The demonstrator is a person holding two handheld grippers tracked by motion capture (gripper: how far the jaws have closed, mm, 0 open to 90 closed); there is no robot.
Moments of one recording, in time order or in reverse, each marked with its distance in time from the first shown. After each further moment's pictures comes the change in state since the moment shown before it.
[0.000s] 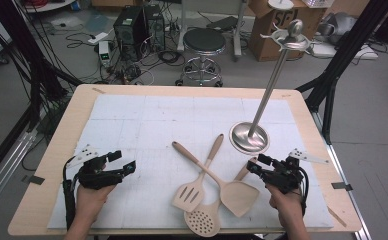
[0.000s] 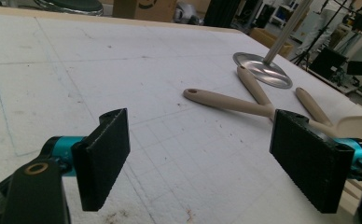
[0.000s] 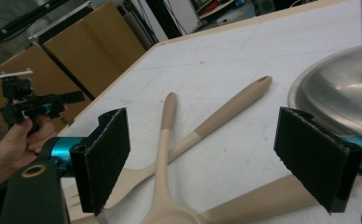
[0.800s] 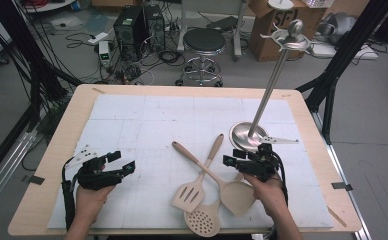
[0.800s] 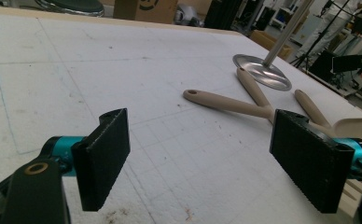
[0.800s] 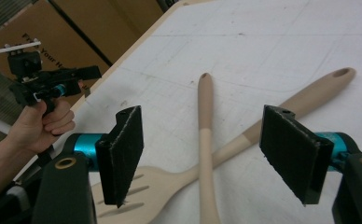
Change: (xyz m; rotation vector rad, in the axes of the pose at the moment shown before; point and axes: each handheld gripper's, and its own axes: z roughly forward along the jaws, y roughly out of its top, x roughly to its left) left arm -0.001 0.000 -0.002 -0.007 0.003 -0.010; right arm 0.035 0.026 0.057 0.201 0.064 -0.020
